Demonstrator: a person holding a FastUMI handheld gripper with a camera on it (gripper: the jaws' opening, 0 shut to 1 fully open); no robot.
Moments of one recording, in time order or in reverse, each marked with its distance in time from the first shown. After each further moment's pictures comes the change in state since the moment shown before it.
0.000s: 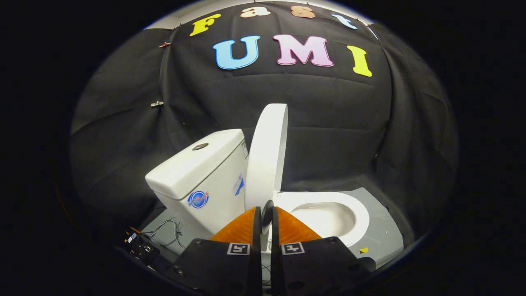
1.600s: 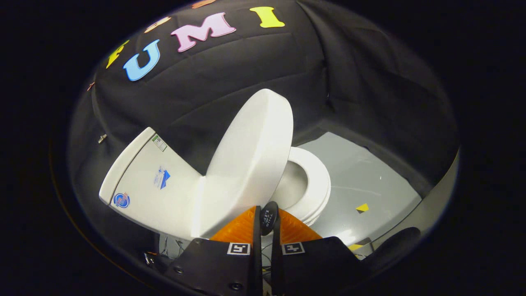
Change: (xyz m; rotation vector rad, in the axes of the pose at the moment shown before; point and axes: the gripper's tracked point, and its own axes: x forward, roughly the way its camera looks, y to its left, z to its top) arm 0.008 -0.220 -0.095 0.372 0.186 -0.223
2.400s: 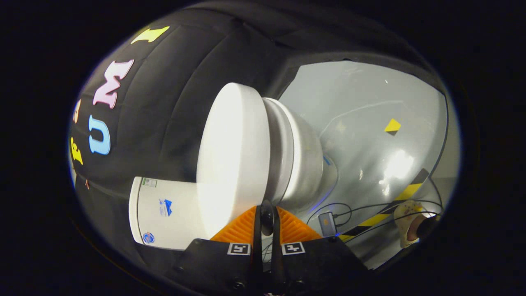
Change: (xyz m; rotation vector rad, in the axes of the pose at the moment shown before) arm 0.082 -0.103 -0.089 0.605 0.266 0.166
